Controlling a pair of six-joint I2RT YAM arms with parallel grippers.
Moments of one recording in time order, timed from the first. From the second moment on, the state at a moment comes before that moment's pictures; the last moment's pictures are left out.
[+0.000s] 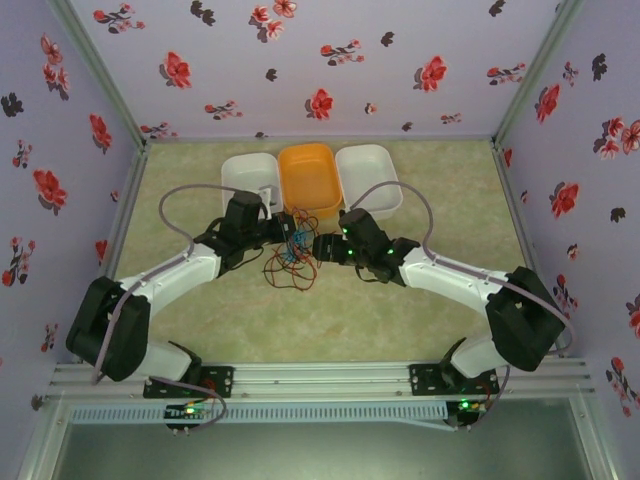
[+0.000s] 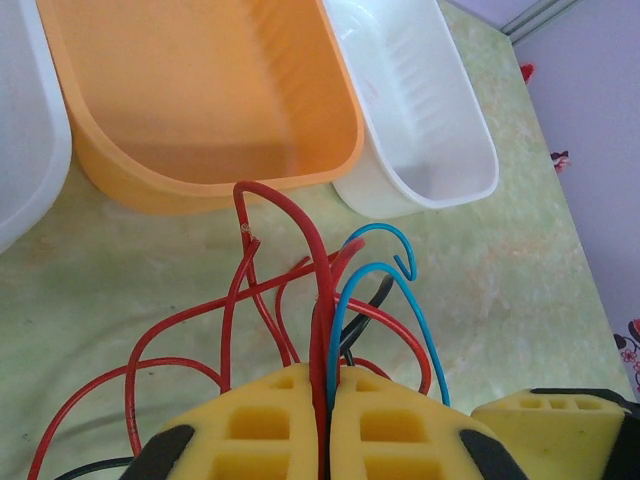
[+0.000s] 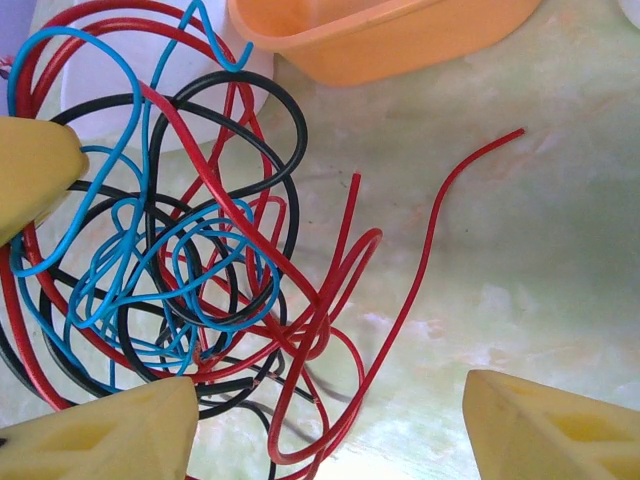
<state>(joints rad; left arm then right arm) -0.56 1.41 0.83 0.01 0.21 -0.65 0.80 1.45 0.89 -0.20 -0.02 0.74</state>
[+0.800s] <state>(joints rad) -0.56 1.41 0.83 0.01 0.21 -0.64 0.81 1.57 0.95 -0.22 -0.04 0.73</state>
